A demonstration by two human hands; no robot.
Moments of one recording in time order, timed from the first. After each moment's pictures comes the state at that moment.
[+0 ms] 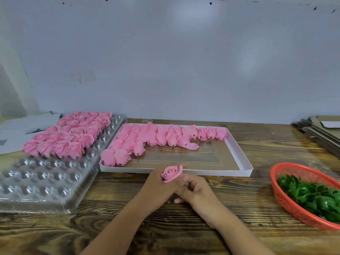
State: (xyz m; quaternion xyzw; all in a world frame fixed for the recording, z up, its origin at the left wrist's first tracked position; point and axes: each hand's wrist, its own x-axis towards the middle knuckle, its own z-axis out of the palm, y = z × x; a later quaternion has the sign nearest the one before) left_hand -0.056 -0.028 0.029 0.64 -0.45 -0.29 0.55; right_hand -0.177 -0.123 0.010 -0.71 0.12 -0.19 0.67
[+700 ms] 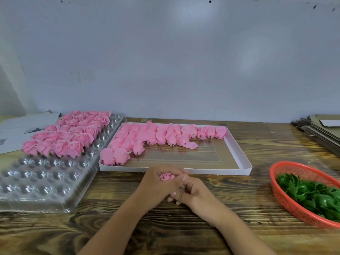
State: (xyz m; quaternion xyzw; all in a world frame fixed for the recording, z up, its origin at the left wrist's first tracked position) left_hand -0.050 -0.025 0.028 0.58 -0.49 -0.26 0.59; right_hand -0.180 -0.123 0.014 -0.76 0.11 -0.15 0.62
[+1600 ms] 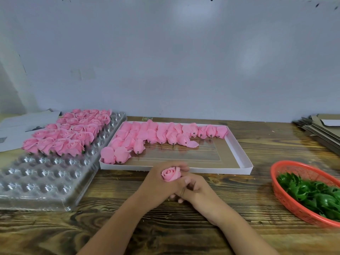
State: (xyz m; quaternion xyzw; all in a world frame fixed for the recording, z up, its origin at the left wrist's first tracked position) left_hand -0.050 -0.027 0.027 0.64 -0.47 -0.28 0.54; right_hand -0.182 -0.125 0.017 -0.76 0.13 -0.16 0.62
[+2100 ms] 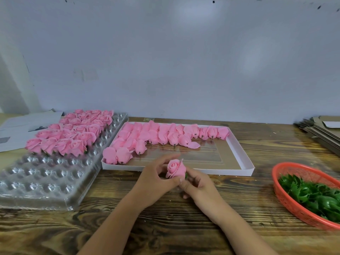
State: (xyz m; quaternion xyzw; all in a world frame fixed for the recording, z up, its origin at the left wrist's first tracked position) left_hand -0.036 -0.024 0.025 0.64 -0.49 -0.22 0.55; right_hand -0.175 -0.130 0.010 -0.75 0.13 -0.23 0.61
